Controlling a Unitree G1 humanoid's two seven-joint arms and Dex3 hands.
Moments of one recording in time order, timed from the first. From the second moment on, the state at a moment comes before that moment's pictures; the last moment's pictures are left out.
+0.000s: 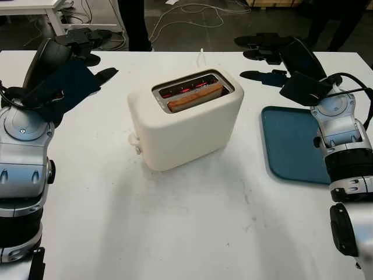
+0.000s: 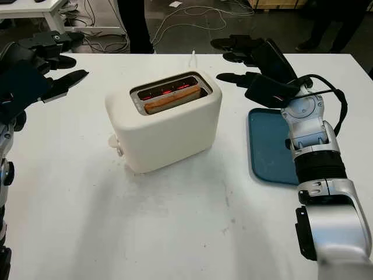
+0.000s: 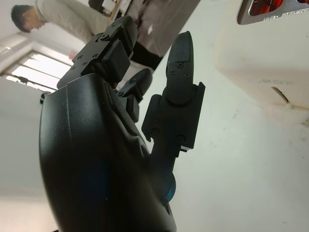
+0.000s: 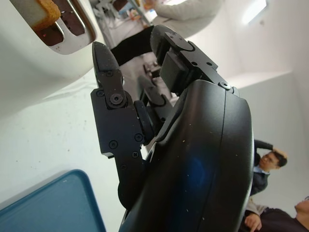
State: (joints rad) left arm -0.49 0.56 0.06 -0.49 0.17 0.73 -0.24; right arm -0.81 -0.51 0.04 0.60 -0.19 -0.34 0.31
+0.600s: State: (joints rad) left arm -0.49 0.56 0.06 -0.49 0.17 0.73 -0.24; right arm -0.81 -0.51 0.04 0.58 -0.19 -0.31 0.31
